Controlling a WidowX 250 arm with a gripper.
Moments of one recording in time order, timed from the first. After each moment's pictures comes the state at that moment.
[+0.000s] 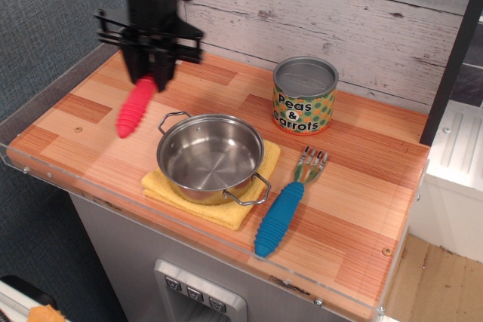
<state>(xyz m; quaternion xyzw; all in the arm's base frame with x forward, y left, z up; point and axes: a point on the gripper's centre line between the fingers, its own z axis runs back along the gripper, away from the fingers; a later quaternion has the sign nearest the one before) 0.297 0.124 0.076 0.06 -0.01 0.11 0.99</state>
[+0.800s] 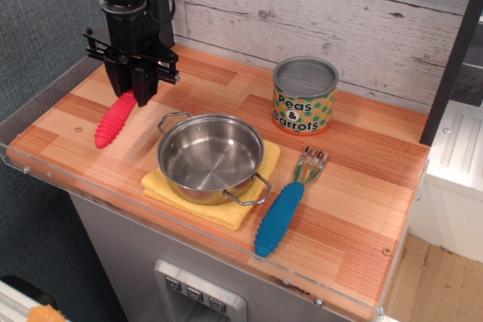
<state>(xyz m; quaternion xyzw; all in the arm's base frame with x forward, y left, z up) 0.302 0.146 0.046 0.06 -0.03 0.05 1.00</state>
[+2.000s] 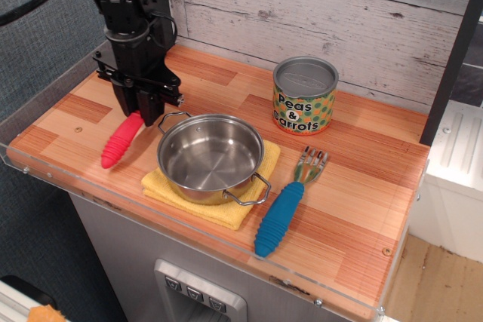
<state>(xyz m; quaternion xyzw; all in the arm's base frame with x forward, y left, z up) 0.297 0.141 0.023 0.04 -0.04 0.01 1.00</state>
